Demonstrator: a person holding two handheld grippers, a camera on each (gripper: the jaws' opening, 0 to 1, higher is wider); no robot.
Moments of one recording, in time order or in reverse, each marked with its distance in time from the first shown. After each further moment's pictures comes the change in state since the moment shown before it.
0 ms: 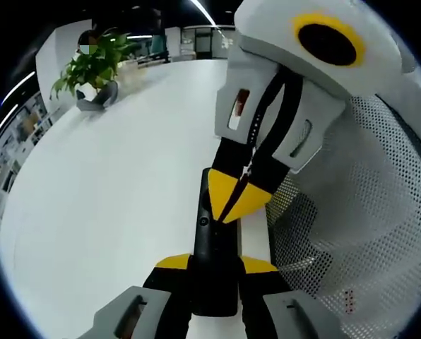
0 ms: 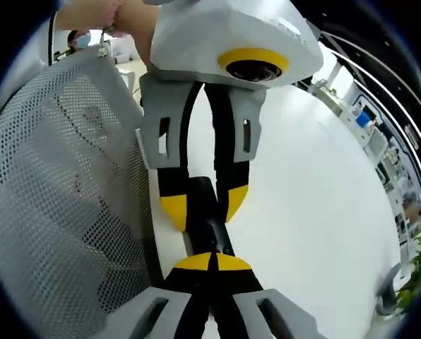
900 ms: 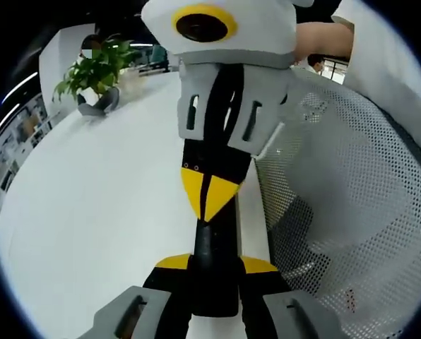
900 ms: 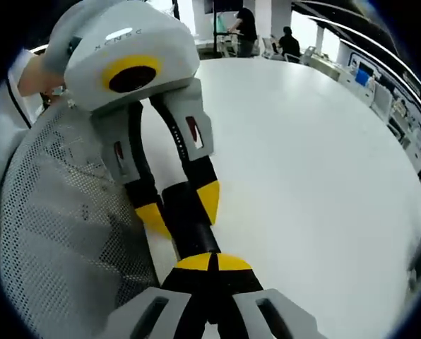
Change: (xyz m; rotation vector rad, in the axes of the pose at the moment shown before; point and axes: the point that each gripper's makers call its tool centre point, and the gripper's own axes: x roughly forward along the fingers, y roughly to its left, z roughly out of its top) left arm -0.002 0.000 -0.001 -0.005 -0.074 -0.019; right arm 0.005 -0.014 0.002 0.168 0.001 0.181
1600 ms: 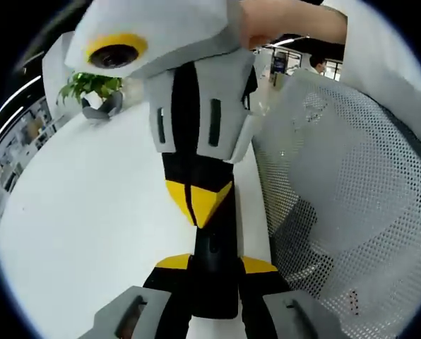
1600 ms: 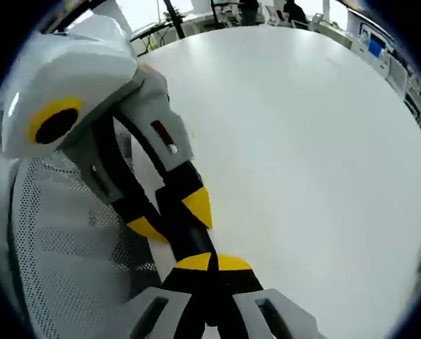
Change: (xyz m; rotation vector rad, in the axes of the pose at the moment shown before) left arm 0.001 0.000 0.000 0.005 -0.023 0.032; right arm 0.004 -0.002 0.002 0.071 0.027 0.086
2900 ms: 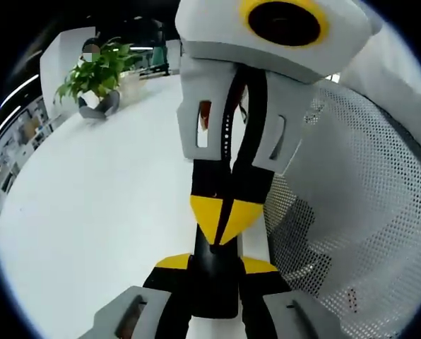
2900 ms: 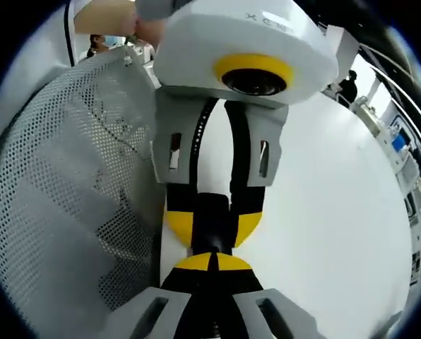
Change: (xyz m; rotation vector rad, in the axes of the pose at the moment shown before) left arm 0.000 -0.001 0.000 0.002 0.003 -0.026; right arm 0.006 0.025 0.009 -0.450 -0.004 -0.055
